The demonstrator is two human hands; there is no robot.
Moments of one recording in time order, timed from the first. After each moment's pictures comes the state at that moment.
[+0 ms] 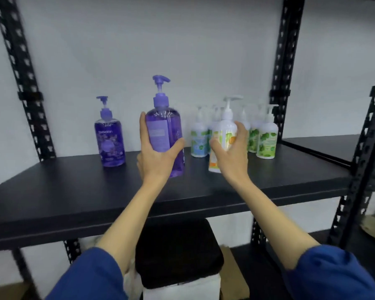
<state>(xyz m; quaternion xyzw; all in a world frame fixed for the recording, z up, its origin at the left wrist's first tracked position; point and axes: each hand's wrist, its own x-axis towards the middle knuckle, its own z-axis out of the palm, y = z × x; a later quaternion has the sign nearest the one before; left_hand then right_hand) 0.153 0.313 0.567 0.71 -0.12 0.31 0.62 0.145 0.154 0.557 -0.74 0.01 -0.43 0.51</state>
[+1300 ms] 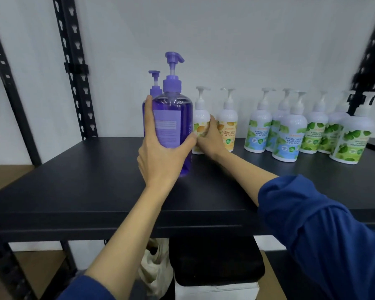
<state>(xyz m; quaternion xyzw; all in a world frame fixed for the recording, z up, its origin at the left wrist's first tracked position) 0.187 0.409 0.551 0.74 -0.08 0.39 0.54 0.321 0.286 0.539 -0.81 -0.08 -0.22 0.54</state>
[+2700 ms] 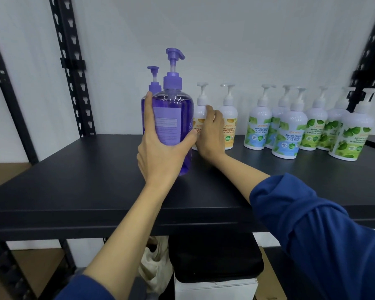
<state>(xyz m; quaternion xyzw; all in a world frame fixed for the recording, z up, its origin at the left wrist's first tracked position) 0.186 0.410 0.550 0.74 -0.08 0.39 0.54 0.307 0.298 0.541 -0.87 -0.04 -0.41 0.27</state>
